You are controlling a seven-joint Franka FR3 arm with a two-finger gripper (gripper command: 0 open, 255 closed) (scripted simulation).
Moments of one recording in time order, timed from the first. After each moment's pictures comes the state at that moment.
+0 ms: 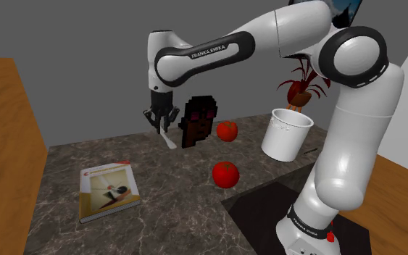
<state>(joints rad) 0.02 0.16 0.26 -1.85 -0.06 1.99 0.67</state>
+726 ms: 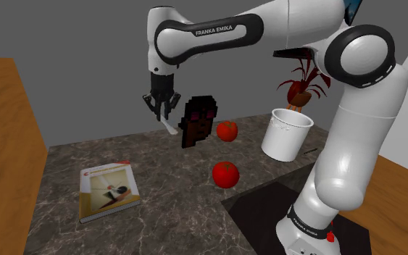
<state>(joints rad) 0.02 0.13 0.26 -1.74 -0.05 1.85 0.66</state>
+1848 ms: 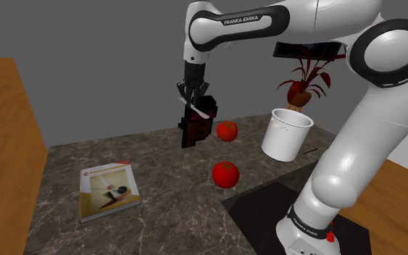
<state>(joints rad) -0.10 -0.06 0.15 -1.88 -0.01 1.81 0.42</state>
